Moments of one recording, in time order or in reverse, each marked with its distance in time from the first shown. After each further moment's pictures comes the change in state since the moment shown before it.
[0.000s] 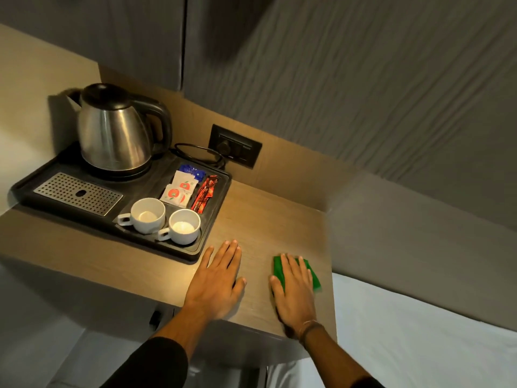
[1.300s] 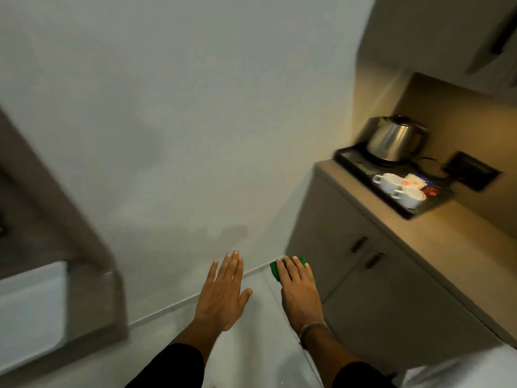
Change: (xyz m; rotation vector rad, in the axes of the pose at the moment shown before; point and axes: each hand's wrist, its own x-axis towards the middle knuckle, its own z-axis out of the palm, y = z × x) left_hand -0.655 0.077 -0.031 0.189 0.125 -0.972; right_hand -0.457 -0.245 0.065 -0.133 -0.072 -1.114
